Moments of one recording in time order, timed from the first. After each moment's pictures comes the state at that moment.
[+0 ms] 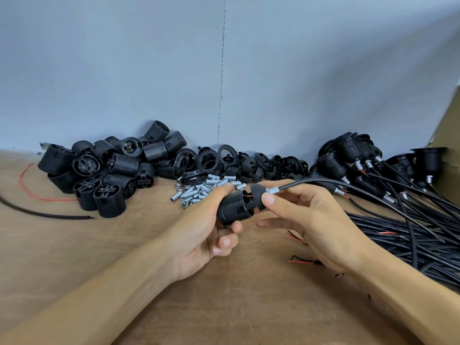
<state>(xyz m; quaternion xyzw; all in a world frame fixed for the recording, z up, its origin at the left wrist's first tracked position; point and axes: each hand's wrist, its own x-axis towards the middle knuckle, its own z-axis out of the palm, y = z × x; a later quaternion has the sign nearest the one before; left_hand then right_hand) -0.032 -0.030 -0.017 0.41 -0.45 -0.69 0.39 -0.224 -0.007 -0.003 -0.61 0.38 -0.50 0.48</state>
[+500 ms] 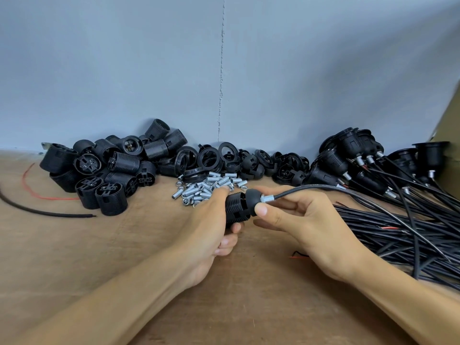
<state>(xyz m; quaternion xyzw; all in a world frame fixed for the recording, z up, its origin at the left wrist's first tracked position) -0.037 -0.020 -0.021 0.42 -0.54 -0.61 0.40 -0.218 -0.001 -0.016 -0.64 0.39 -0.50 0.44</state>
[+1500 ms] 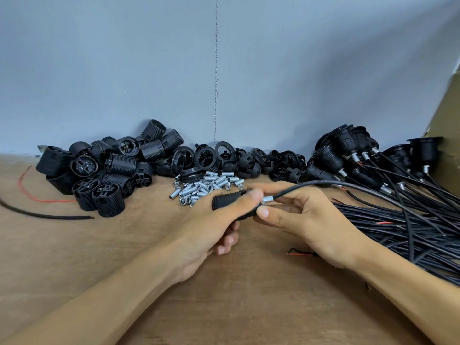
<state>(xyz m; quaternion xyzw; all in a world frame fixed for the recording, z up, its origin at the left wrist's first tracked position) -0.034 -0.025 -0.020 0.40 -0.54 -0.63 0.38 -0.228 -0.003 -0.008 -0.69 0.38 -0.44 0.43</state>
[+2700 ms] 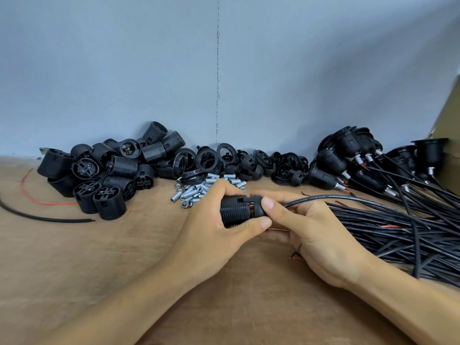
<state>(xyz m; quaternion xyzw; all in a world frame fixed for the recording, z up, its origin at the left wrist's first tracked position) -0.032 -0.016 -0.025 0.38 -0.71 -0.35 0.47 -0.215 0.004 -0.017 -0.56 0.35 -0.51 0.55</state>
